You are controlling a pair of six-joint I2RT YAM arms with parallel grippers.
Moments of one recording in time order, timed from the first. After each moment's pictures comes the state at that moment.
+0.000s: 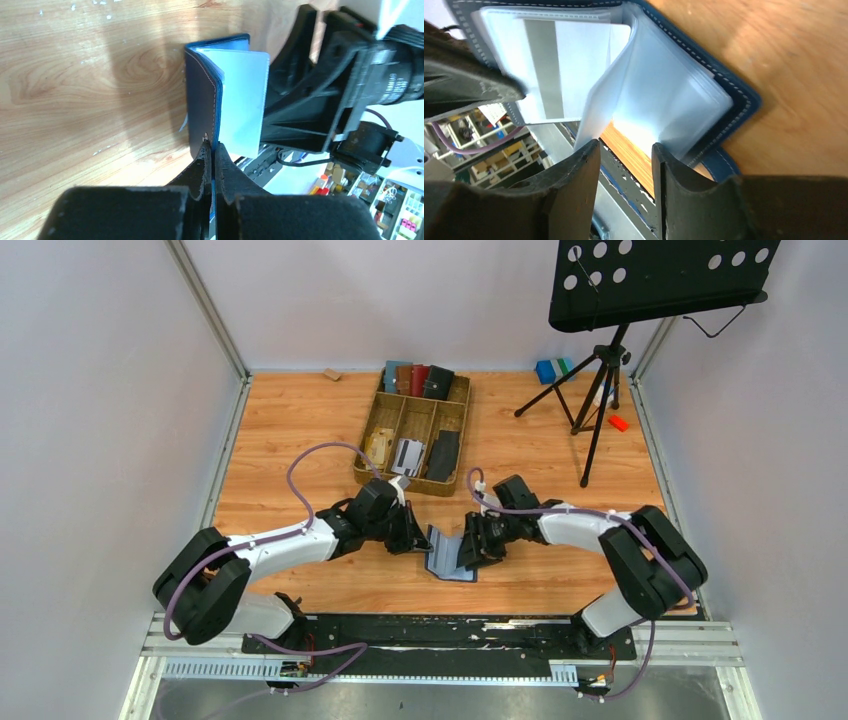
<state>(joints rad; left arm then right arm) -0.78 1.34 0.62 -0.02 0.31 -0.97 0.58 1.56 0.64 -0.15 -0.73 0.58</state>
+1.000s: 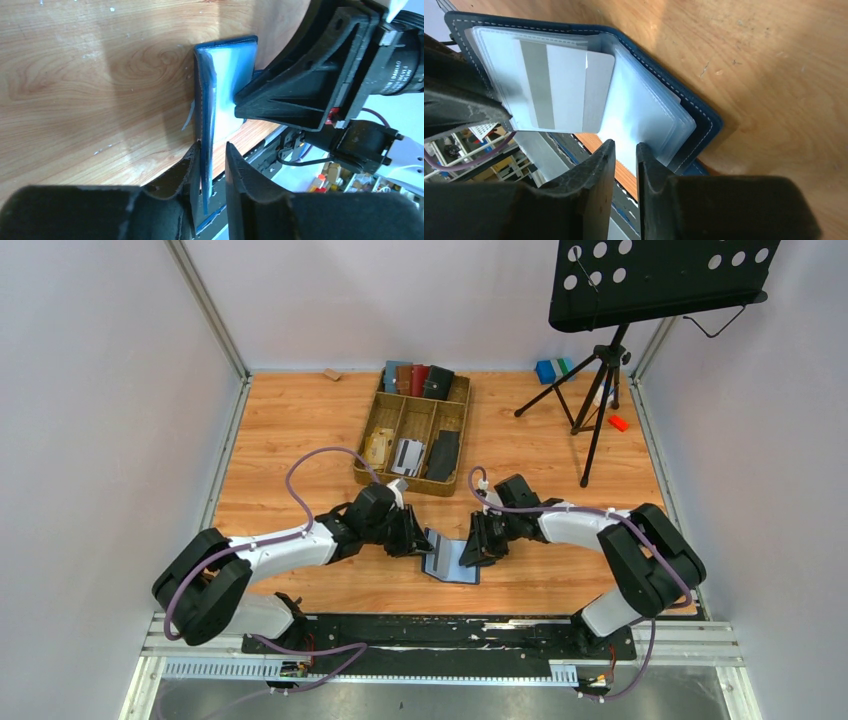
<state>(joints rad) -0.78 1.34 0.58 0.00 0.31 -0.98 0.56 1.52 0.62 -0.16 -0.63 0.56</state>
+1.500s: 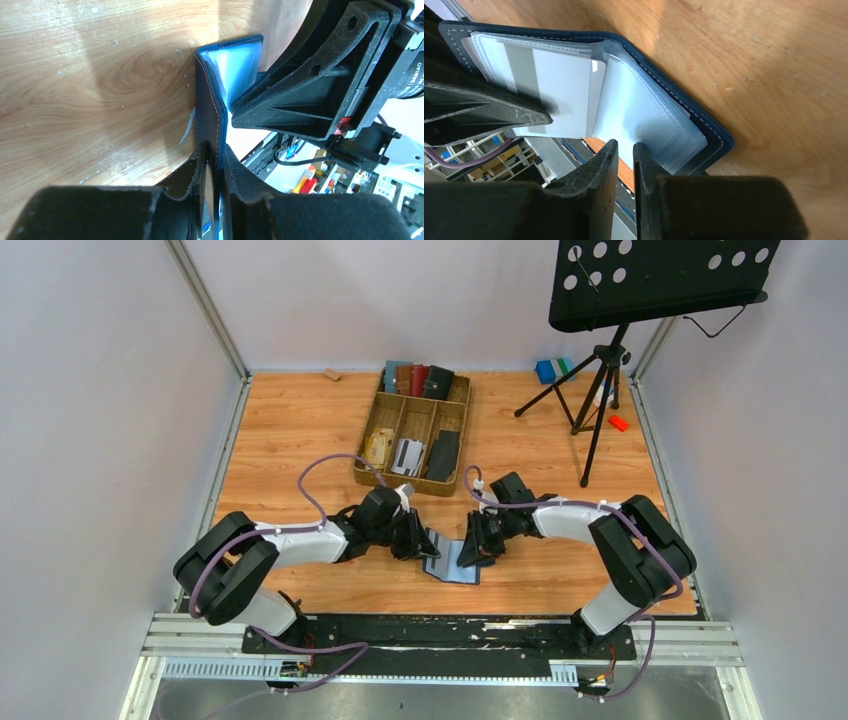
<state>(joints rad) -0.78 1.47 0.55 0.18 0.39 -1.03 0.56 1.60 0.67 -0.18 -0.69 0.56</state>
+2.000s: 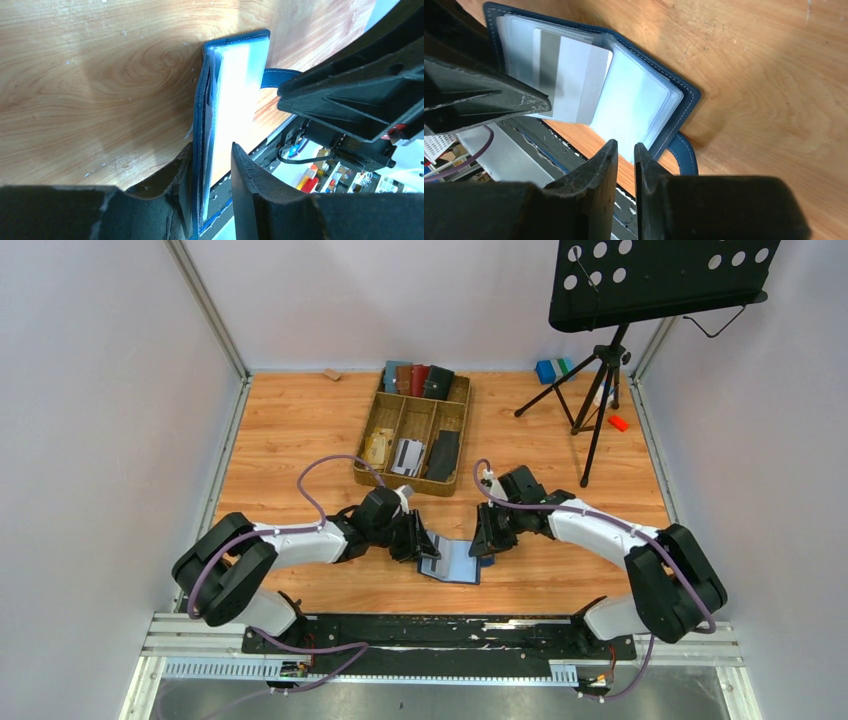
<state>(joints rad) -0.78 1.46 0.55 0.15 0.39 -1.02 0.56 1.42 0.71 -0.38 -0.49 0.47</state>
